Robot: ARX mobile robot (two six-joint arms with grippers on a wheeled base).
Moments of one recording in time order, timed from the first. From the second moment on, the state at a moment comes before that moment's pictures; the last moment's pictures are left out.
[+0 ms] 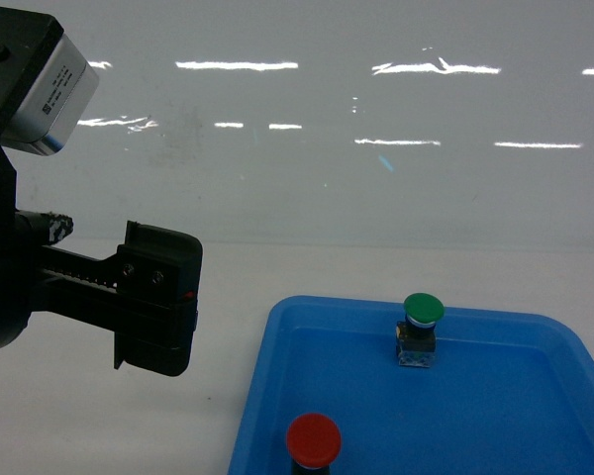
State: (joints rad) left arm -0.43 1.34 0.45 0.47 -0.23 0.00; right arm -0.44 0.80 0.08 0.54 -0.62 -0.12
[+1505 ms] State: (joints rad) left arm -0.45 1.65 0.76 0.24 -0.04 -0.07; right arm -0.54 0.45 0.12 0.13 -0.76 -0.19
